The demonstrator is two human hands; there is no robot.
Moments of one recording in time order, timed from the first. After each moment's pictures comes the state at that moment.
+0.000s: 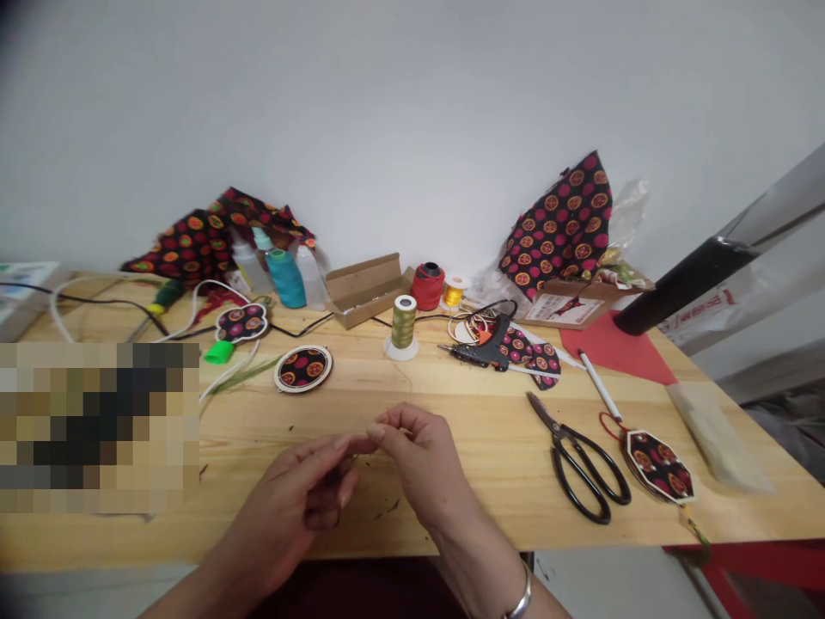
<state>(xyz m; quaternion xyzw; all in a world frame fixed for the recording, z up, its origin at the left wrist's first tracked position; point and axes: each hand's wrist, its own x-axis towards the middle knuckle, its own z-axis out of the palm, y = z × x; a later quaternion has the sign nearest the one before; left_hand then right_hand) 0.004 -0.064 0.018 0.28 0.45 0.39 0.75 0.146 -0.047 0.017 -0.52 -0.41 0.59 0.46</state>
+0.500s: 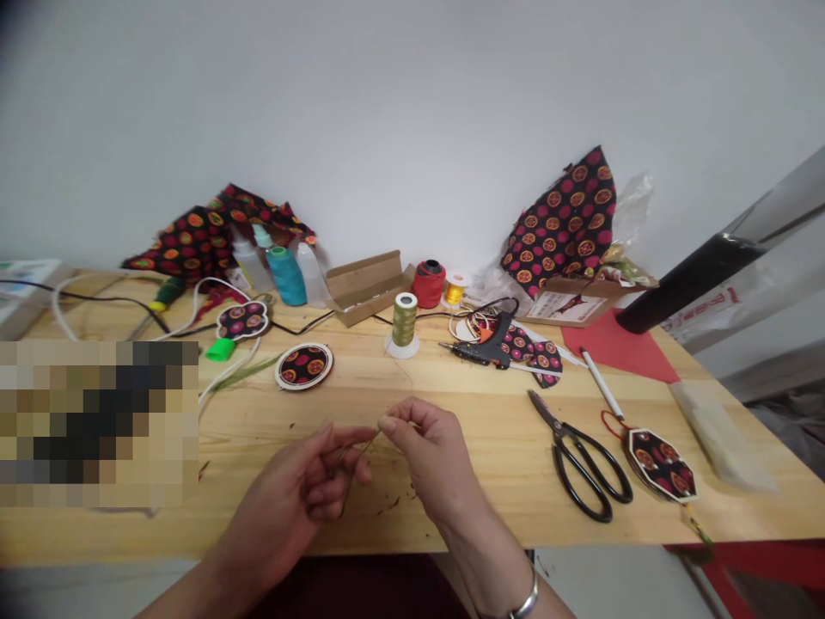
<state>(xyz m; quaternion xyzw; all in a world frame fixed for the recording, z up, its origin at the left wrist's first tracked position) 0.002 -0.063 0.014 0.21 0.42 0.43 0.77 0.155 -0.047 0.015 -0.53 -0.43 0.56 0.47</state>
